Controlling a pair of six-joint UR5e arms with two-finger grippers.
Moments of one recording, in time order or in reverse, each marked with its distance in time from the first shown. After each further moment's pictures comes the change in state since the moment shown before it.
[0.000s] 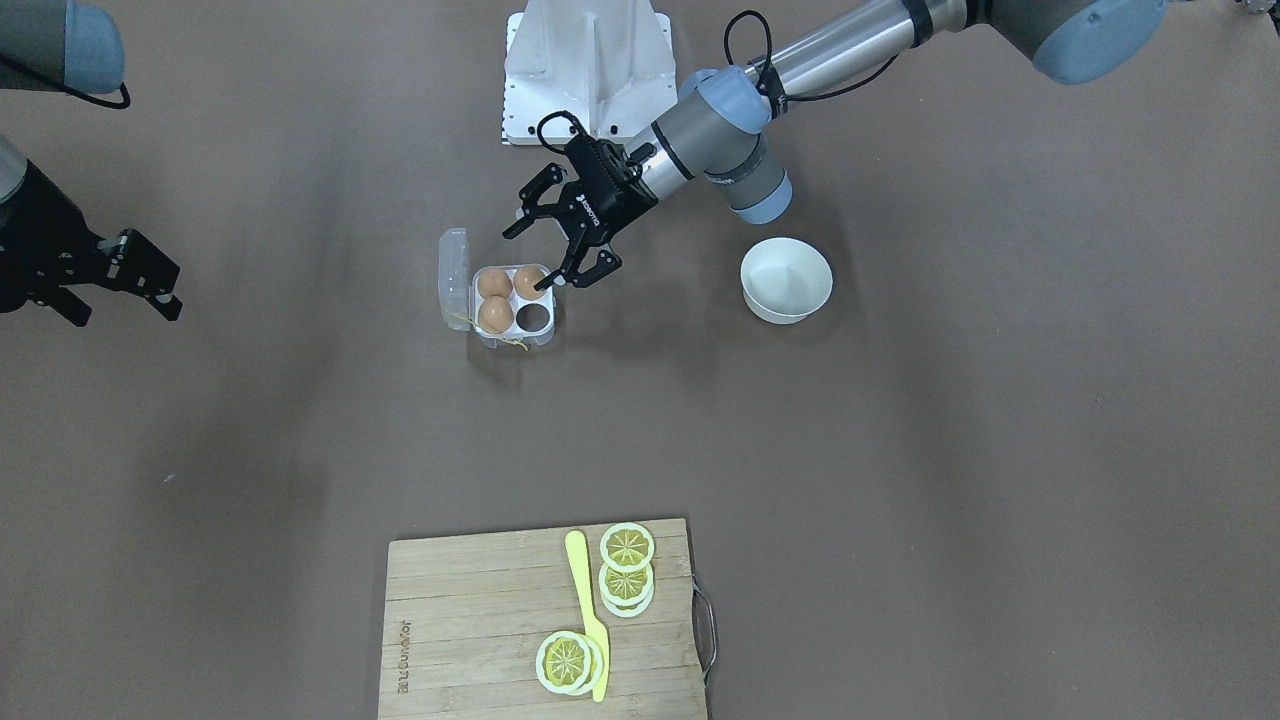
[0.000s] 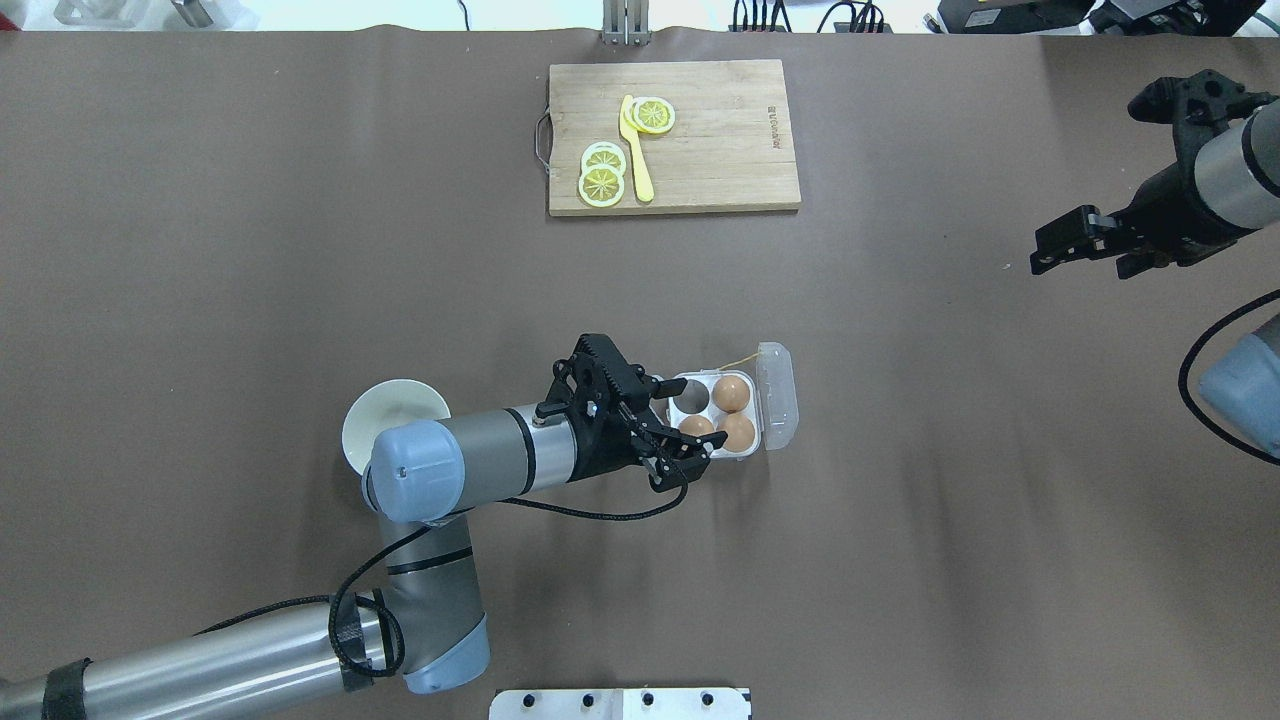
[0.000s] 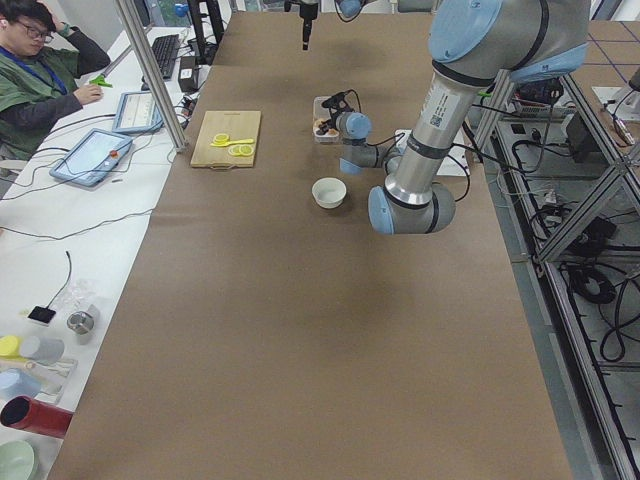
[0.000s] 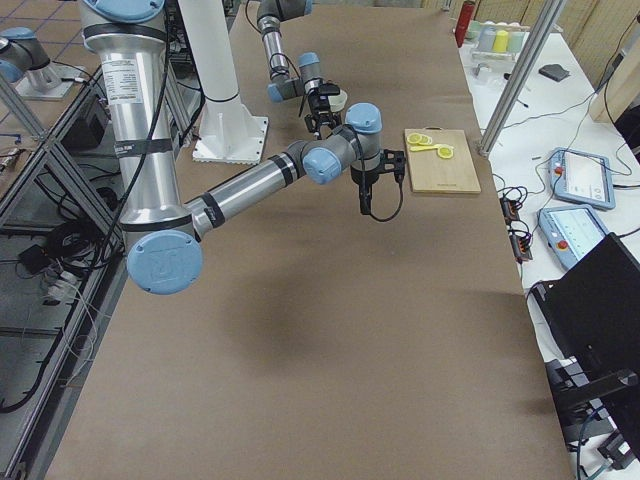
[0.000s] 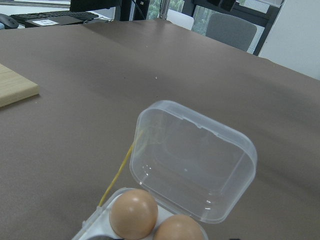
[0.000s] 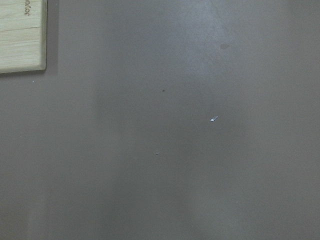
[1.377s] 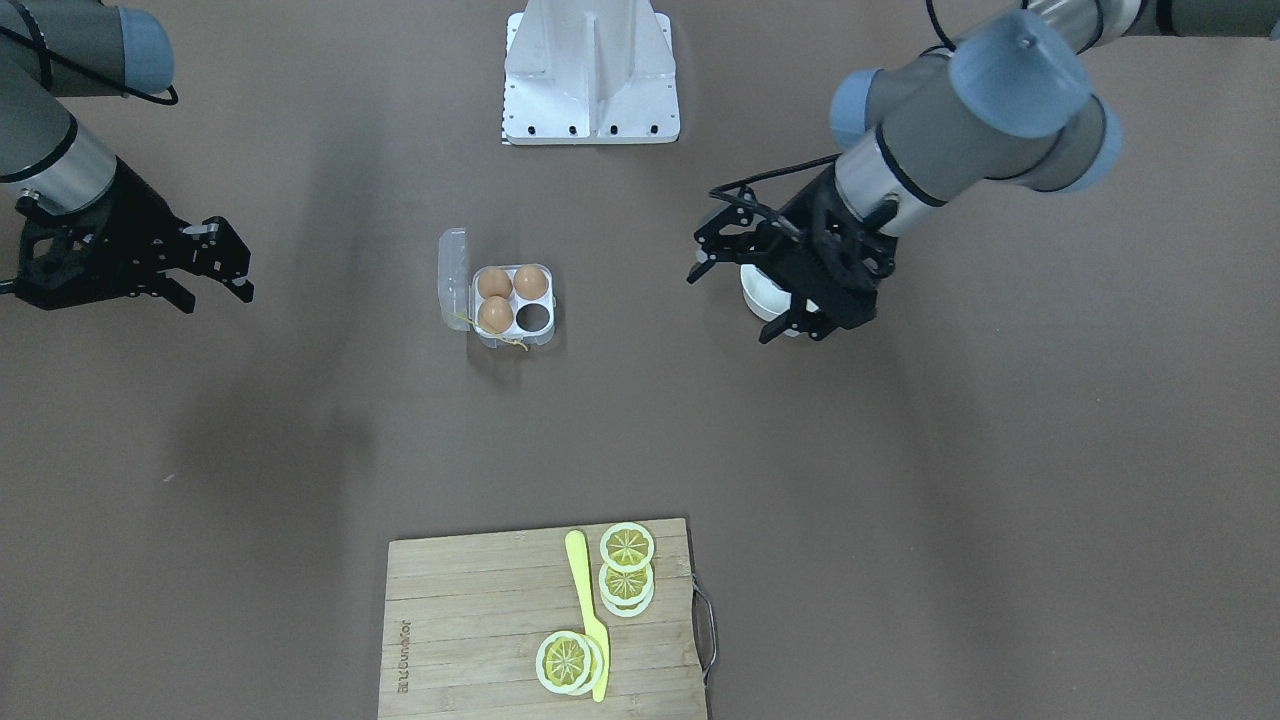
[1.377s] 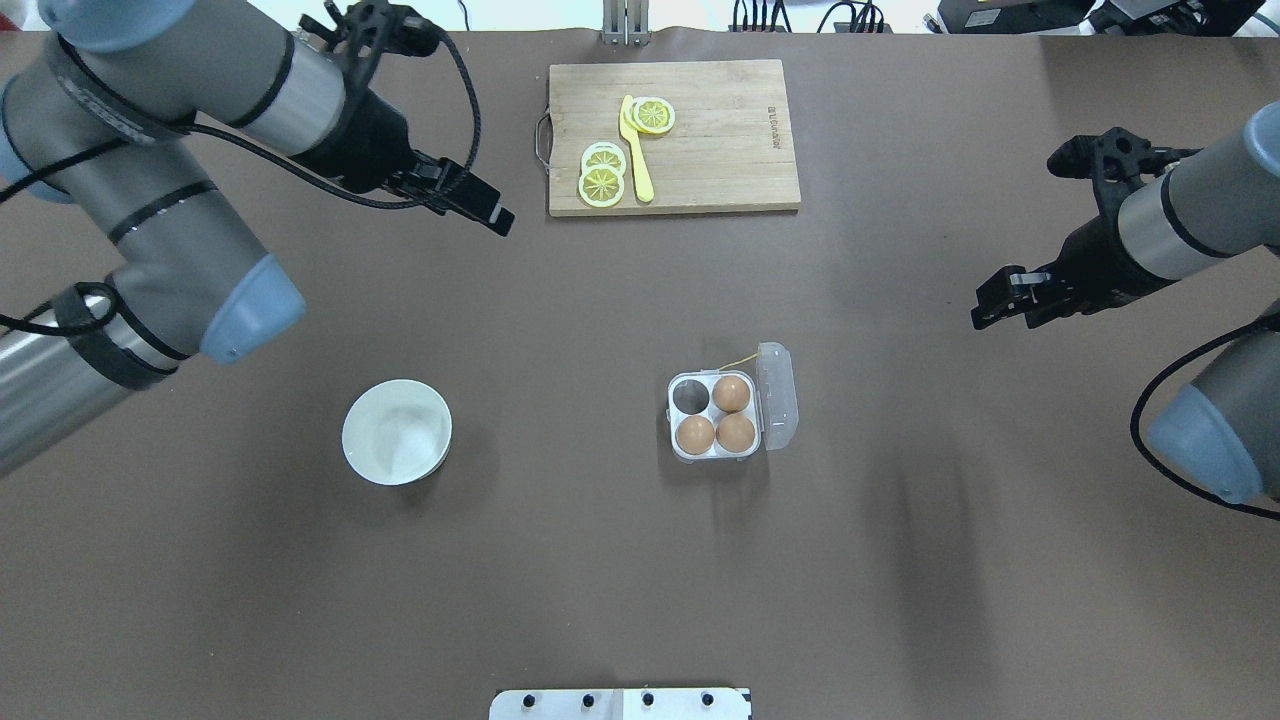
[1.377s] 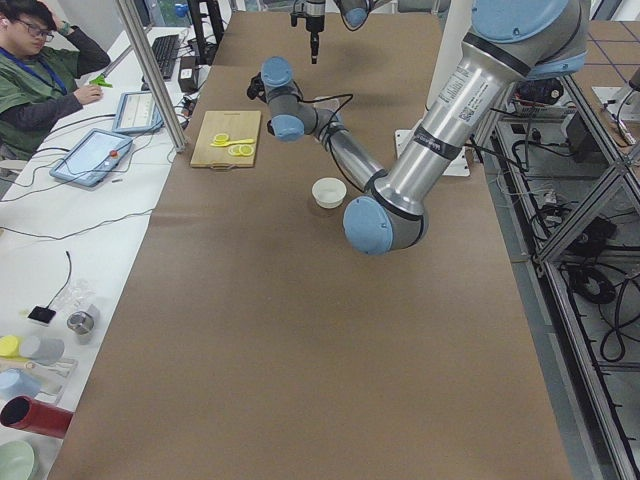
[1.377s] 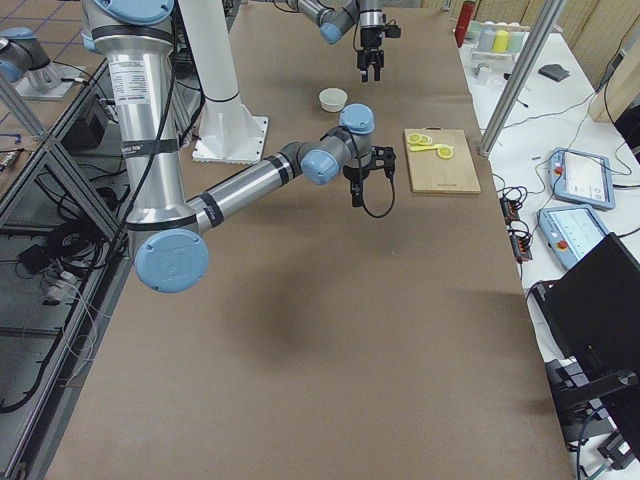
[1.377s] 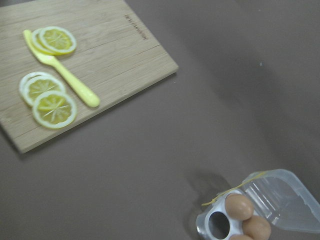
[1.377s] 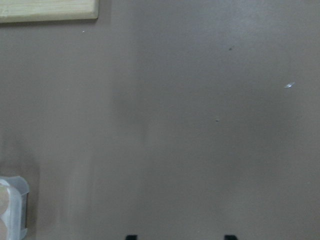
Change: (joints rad) left arm -0.595 0.108 -0.344 0.838 -0.855 -0.198; right arm -0.132 0.009 -0.013 0.114 0.037 0.048
